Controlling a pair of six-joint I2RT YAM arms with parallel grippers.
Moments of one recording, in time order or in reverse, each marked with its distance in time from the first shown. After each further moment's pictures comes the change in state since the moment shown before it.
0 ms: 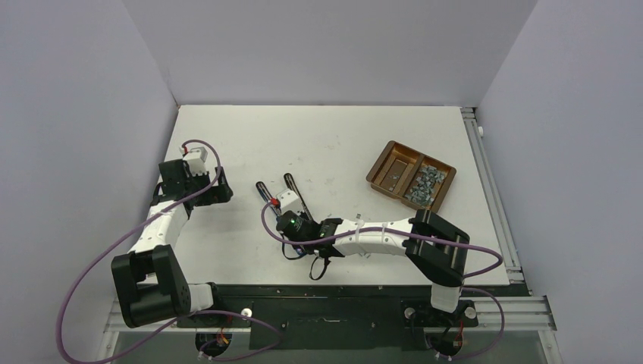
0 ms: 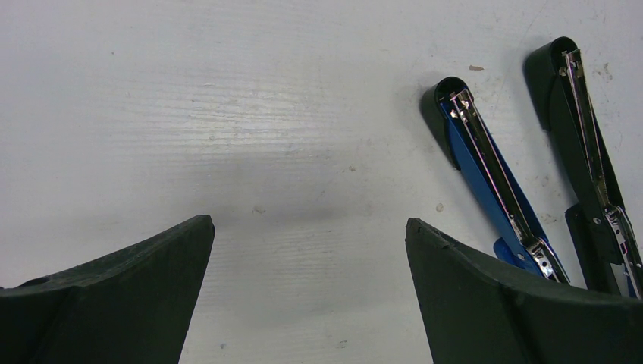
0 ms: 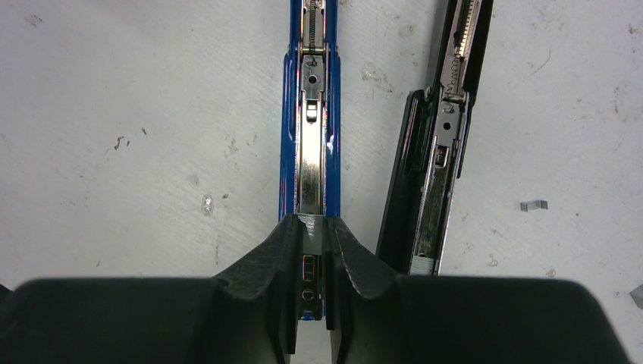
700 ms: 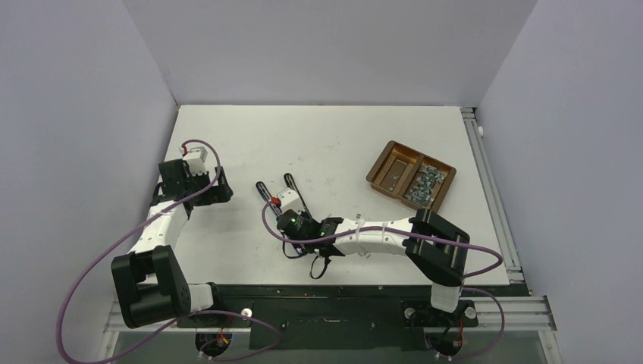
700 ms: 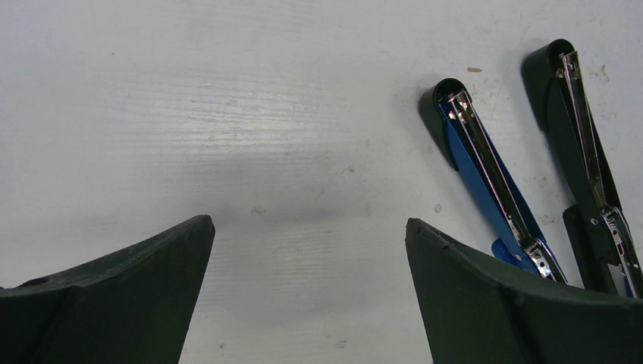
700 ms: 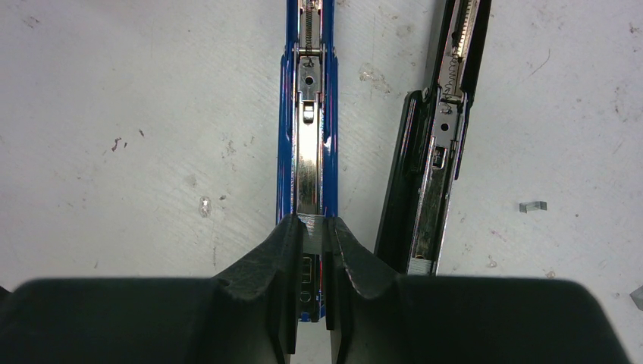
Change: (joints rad) left arm 0.000 -0.003 0.000 0.000 0.001 -0.004; right arm -0.005 0.000 0.000 0.000 -0.010 0.001
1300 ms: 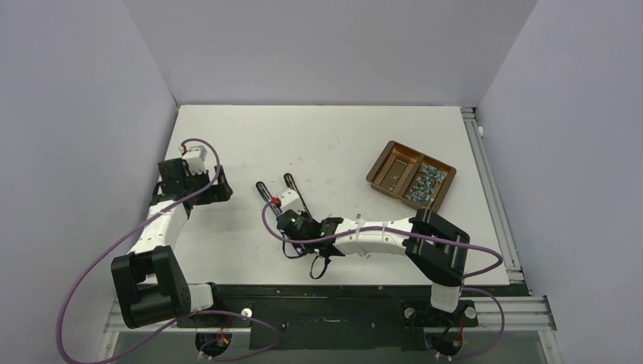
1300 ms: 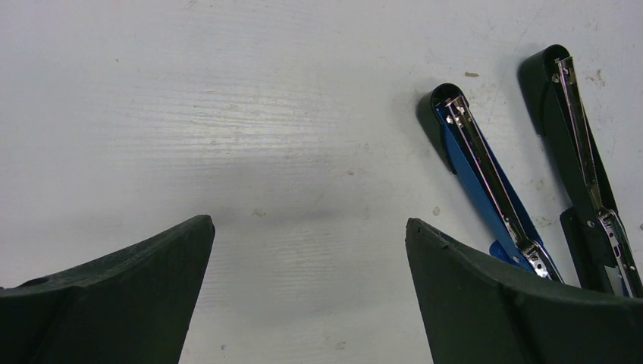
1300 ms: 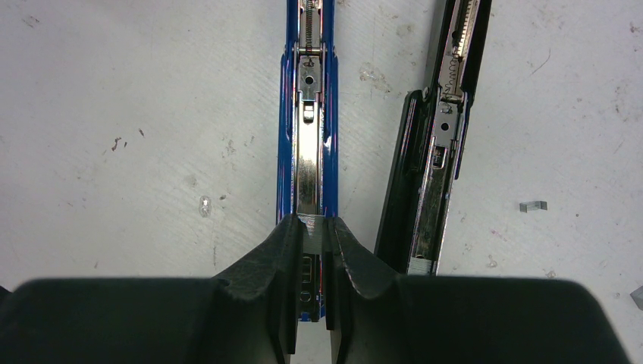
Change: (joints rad) left arm 0.000 -0.001 0.008 -0.002 0.000 -0.001; right arm 0.000 0.000 0.000 0.000 -0.001 0.001
